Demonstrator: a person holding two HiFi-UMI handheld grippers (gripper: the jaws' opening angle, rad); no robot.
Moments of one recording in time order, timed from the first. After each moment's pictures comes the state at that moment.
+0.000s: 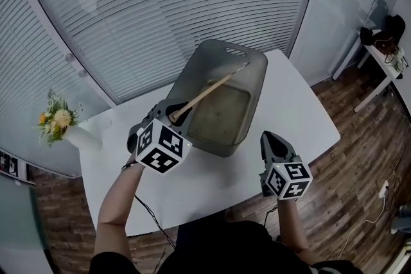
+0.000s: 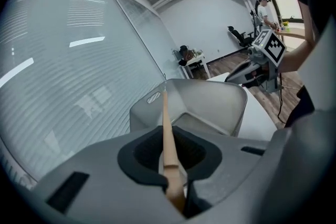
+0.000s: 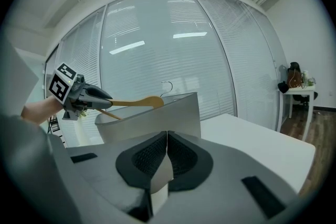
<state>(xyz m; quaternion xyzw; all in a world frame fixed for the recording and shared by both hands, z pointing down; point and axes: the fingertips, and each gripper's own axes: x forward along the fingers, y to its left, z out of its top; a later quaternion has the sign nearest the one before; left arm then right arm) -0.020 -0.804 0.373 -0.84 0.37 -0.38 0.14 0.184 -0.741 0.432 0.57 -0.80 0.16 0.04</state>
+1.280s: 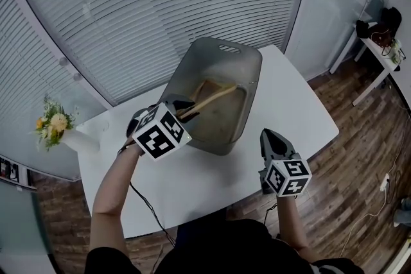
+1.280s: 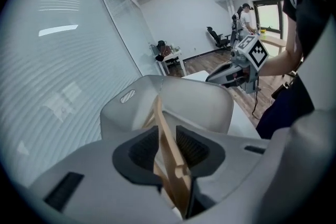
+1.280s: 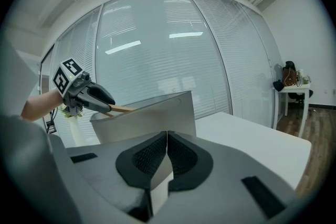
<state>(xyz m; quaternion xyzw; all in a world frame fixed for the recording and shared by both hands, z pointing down) 0.013 -0.798 0.397 -0.86 0.23 -0.44 0.10 0.197 -0.739 0.440 0.59 -0.79 0.17 0.03</state>
